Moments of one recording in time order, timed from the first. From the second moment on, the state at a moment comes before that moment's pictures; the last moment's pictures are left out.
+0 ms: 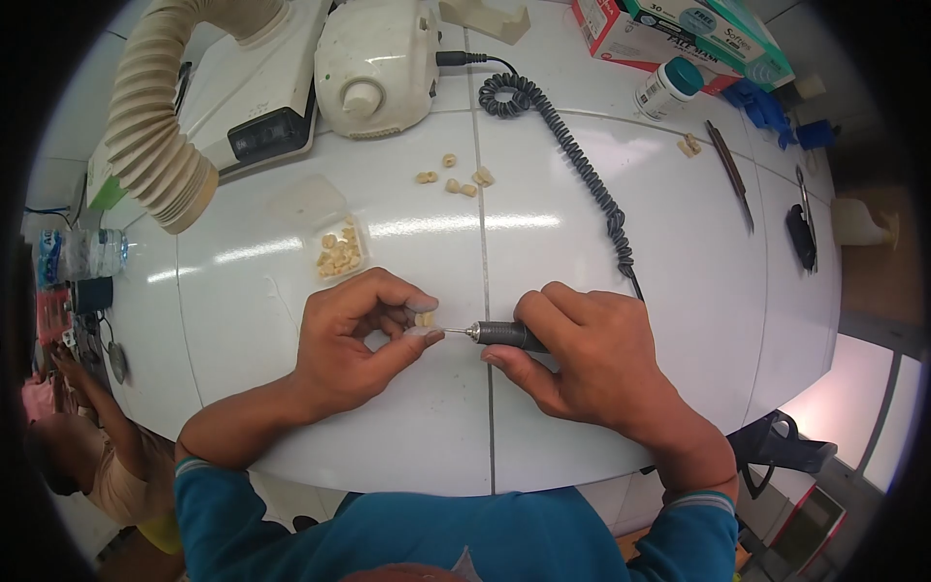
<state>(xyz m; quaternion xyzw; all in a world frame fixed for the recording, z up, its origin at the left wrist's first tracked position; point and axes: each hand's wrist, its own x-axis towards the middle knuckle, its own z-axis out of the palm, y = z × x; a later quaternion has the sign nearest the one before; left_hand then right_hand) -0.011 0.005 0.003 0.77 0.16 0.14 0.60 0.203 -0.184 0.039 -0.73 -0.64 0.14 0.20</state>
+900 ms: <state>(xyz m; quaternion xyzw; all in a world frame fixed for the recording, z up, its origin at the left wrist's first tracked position) -0.012 0.009 -0.001 0.76 0.12 0.13 0.62 0.197 -0.186 0.033 -0.73 -0.66 0.07 0.18</state>
